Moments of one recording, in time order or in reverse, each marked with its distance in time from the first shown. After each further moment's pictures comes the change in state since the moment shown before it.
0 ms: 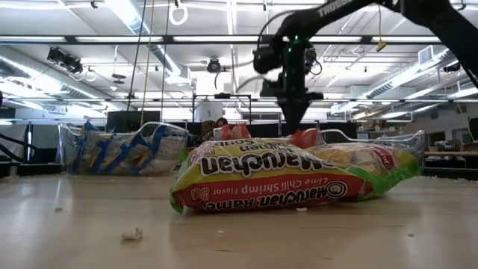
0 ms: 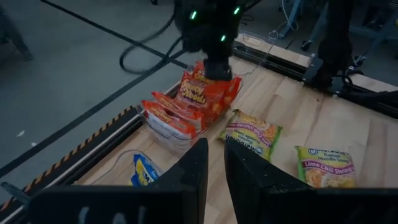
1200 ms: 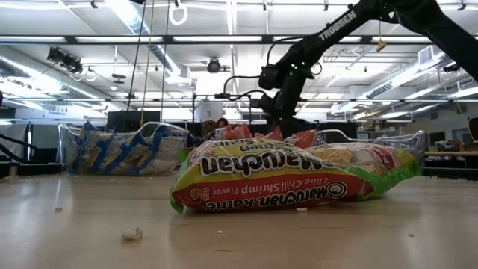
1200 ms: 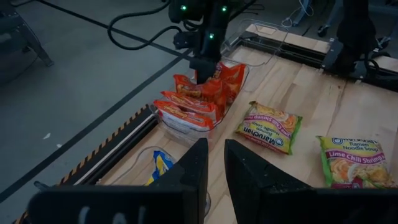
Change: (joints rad) left arm 0.020 -0.002 0.000 -0.043 -0.022 0.062; right arm -0.134 0.038 -0.126 0.434 -0.315 0.033
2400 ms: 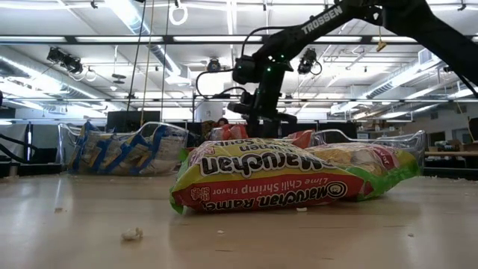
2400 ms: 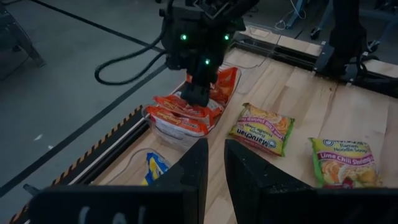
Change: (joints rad) left arm 0.000 0.000 0.000 0.017 0.021 -0.002; right arm 0.190 0.104 0.152 -0.071 0.283 0.204
